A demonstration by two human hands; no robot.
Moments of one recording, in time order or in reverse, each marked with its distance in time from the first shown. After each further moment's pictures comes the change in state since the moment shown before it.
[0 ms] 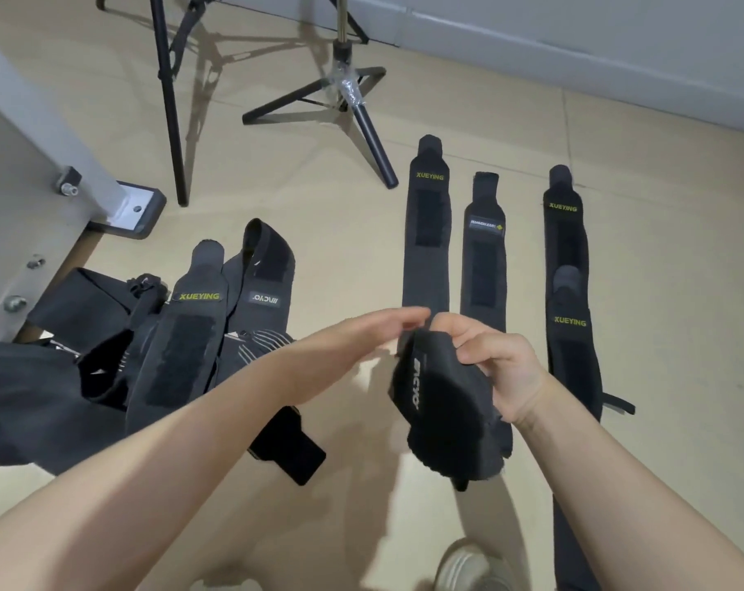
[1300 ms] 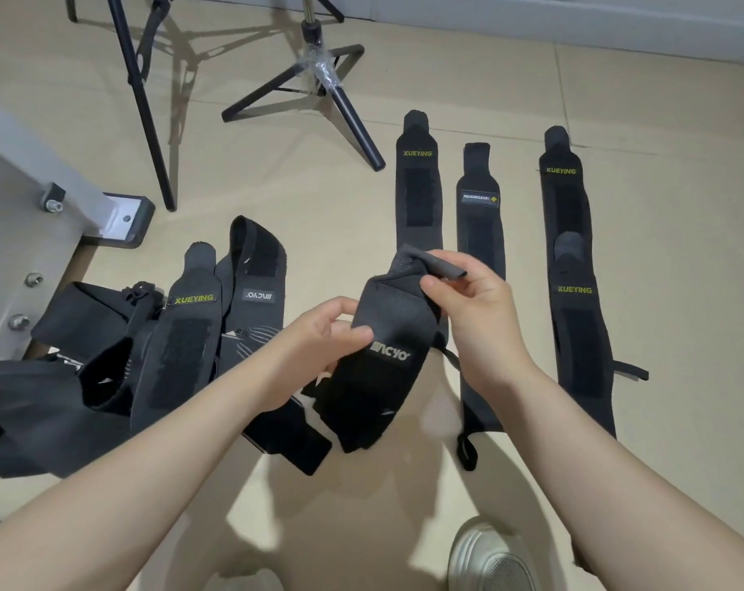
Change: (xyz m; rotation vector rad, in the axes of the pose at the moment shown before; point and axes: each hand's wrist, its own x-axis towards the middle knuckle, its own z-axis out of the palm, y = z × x) left_hand -0.016 -0.006 0.000 0.032 0.225 -0.030; right_hand 0.007 0.000 0.021 -0.362 0.742 -0.424
